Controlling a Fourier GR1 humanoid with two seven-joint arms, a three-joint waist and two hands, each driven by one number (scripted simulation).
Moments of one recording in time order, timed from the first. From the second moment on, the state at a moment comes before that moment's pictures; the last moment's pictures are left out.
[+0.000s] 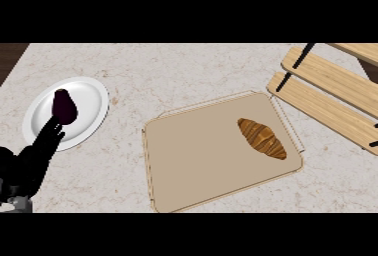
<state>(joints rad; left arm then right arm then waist) 0.02 0.31 0.14 -1.44 0.09 -0.05 0.10 -0.88 -0.50 -0.46 -1.62 1.03 0.53 0.75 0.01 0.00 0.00</state>
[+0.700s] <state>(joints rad) 0.00 0.30 0.17 -1.42 0.08 -0.07 0.10 -0.84 -0.57 -0.48 -1.41 1.01 0.30 0.67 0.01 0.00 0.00</state>
